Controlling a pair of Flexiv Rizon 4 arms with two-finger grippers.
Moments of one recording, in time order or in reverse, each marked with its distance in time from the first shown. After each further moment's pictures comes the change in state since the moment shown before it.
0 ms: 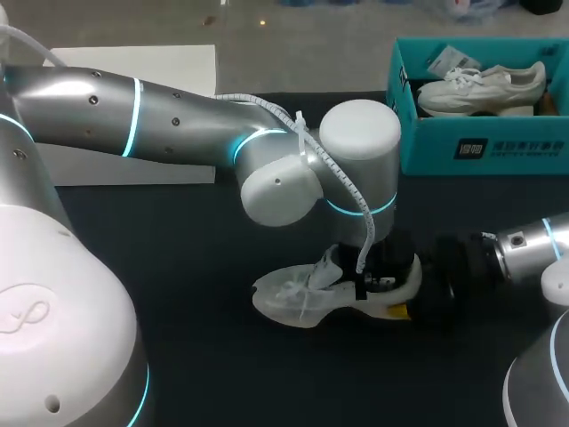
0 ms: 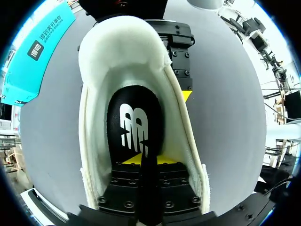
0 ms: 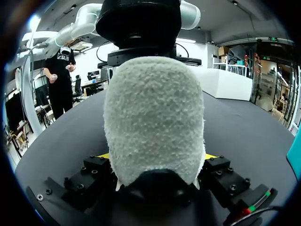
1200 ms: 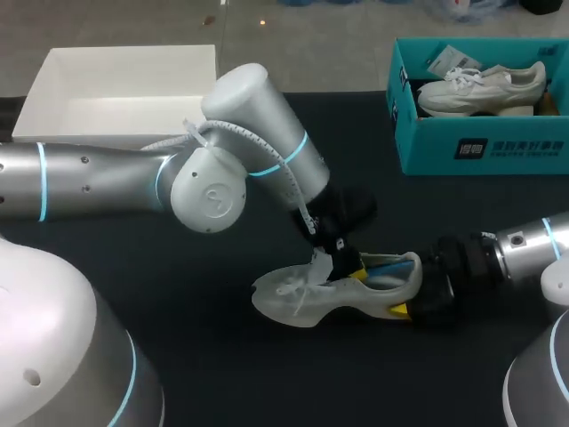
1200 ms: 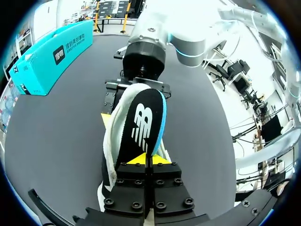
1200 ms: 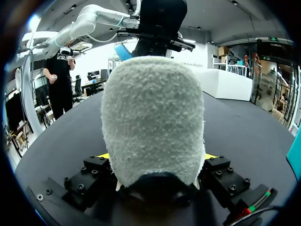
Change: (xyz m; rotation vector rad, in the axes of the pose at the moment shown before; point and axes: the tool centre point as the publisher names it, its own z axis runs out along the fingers) left arm 0.008 -0.007 -0.066 0.450 0.236 -0.141; right arm 0.000 0.001 0.000 -0.001 0.000 0.000
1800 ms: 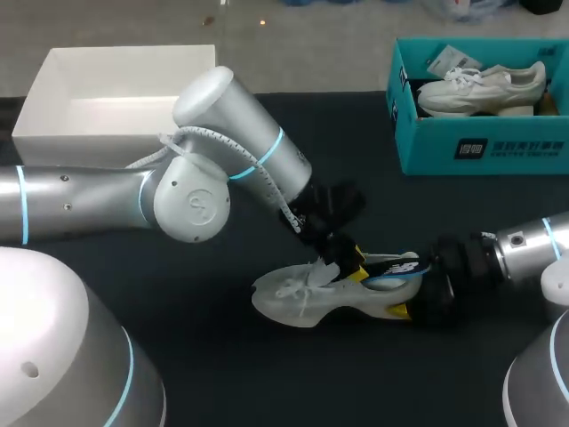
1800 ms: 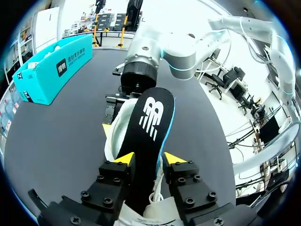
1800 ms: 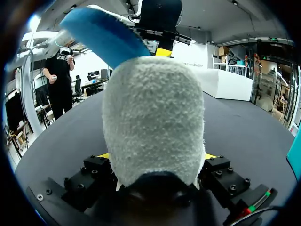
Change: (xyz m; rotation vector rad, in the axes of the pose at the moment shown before) left arm 0.005 -0.003 -0.013 0.100 0.000 0.016; right arm 0.000 0.000 0.000 0.000 0.000 0.000
